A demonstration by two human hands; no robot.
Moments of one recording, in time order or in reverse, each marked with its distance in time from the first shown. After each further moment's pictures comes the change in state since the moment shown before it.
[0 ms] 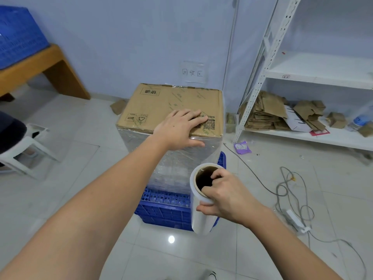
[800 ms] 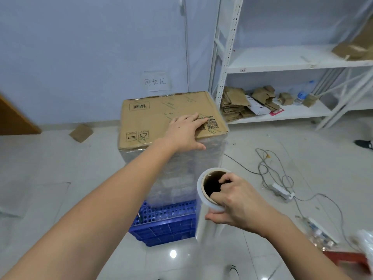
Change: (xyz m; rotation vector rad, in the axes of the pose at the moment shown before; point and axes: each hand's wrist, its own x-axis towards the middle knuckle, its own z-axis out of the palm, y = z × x) left_hand 0.011 -0.022 -0.013 -0.170 -0.142 0.140; right_hand 0.037 -0.083 -0.002 -0.090 -0.014 0.287
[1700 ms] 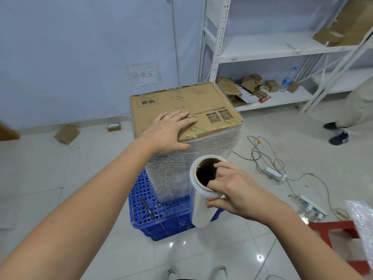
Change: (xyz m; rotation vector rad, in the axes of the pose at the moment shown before) left_hand -0.054 -0.101 -0.008 0.005 -0.003 0.196; right_hand 0.059 -0.061 0.000 0.085 -0.145 0.161
